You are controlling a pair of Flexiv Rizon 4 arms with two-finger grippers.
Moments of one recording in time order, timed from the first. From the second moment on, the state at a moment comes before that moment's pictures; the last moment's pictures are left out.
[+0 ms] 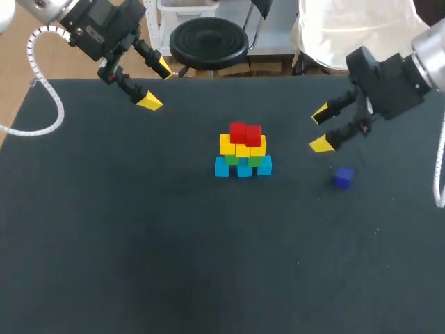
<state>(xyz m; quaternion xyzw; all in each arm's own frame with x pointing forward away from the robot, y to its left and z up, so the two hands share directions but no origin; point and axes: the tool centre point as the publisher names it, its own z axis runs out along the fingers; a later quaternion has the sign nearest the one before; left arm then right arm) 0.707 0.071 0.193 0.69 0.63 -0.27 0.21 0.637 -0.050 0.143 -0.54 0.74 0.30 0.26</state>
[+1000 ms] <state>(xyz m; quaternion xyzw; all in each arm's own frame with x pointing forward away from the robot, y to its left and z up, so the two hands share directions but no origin) 0.707 0.071 0.193 0.69 0.63 -0.27 0.21 0.587 -0.141 0.058 -0.43 0.77 0.34 0.31</state>
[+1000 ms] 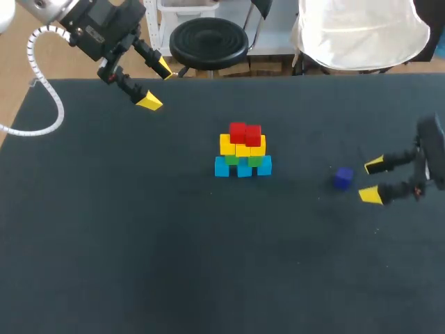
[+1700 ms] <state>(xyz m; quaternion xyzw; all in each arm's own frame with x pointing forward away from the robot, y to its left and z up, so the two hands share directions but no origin) 0.707 0.071 0.193 0.69 0.63 -0.27 0.21 0.597 -0.137 0.041 -0.46 0.78 0.31 0.30</state>
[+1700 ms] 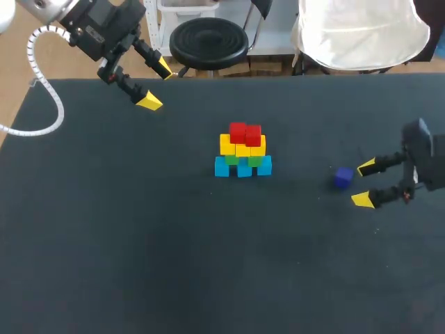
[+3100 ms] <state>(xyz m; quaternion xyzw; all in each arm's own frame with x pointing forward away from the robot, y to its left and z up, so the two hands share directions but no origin) 0.707 0.071 0.193 0.69 0.63 -0.27 0.21 0.674 -0.143 -0.010 -0.44 0.79 0.26 0.33</state>
